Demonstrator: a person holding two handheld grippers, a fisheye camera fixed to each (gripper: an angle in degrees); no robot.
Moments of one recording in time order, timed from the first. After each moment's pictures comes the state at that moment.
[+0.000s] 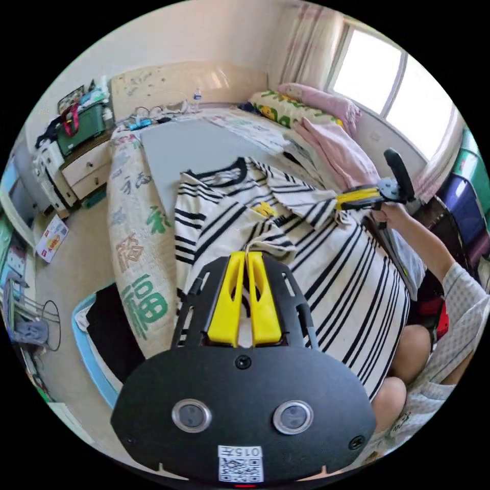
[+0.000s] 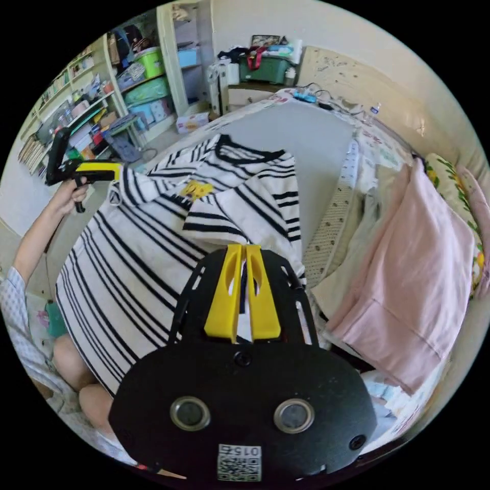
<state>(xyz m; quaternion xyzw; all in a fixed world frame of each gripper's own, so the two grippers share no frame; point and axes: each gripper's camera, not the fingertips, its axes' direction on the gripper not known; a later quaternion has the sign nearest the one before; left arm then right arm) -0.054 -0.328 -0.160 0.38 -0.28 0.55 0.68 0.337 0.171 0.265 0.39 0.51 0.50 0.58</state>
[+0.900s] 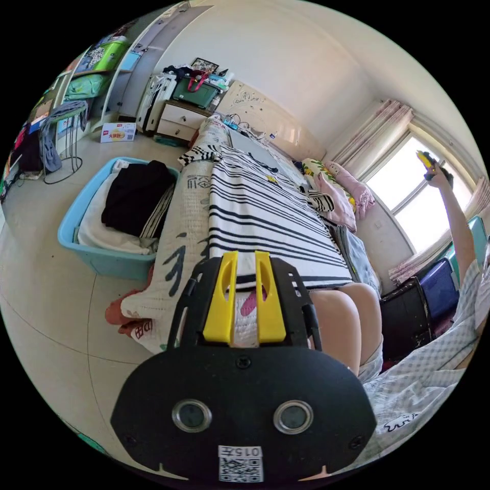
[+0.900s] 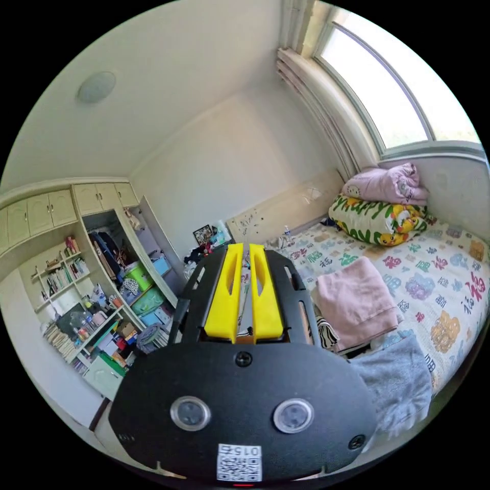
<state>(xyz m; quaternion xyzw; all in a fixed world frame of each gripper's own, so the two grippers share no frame) -0.451 -0.137 -0.103 0.45 -0.12 0.42 0.78 -0.342 0.149 0.250 0.73 0.53 0.34 0.26</state>
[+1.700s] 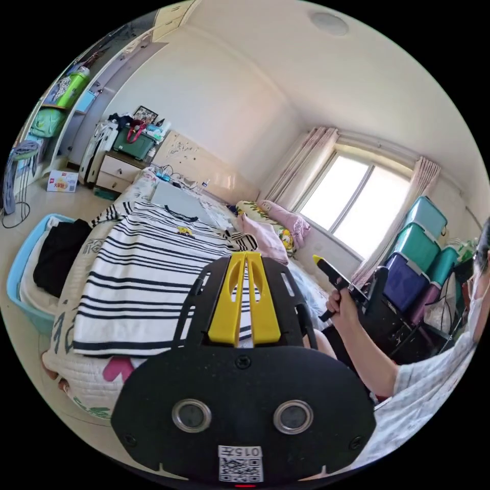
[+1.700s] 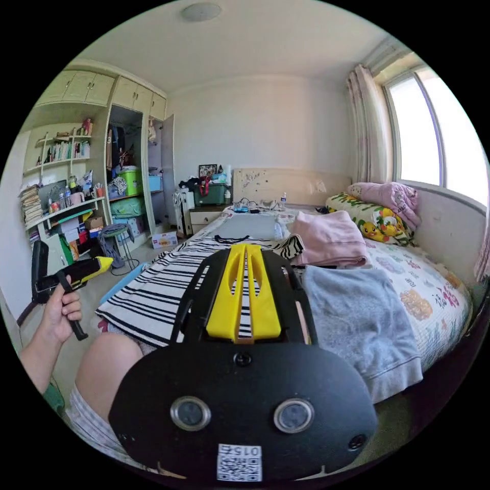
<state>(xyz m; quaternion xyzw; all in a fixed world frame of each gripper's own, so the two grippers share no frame) -0.397 -0.089 -0.017 0.49 0.00 0.56 0.66 -0.207 0.025 0.553 0.60 0.62 0.37 0.35</state>
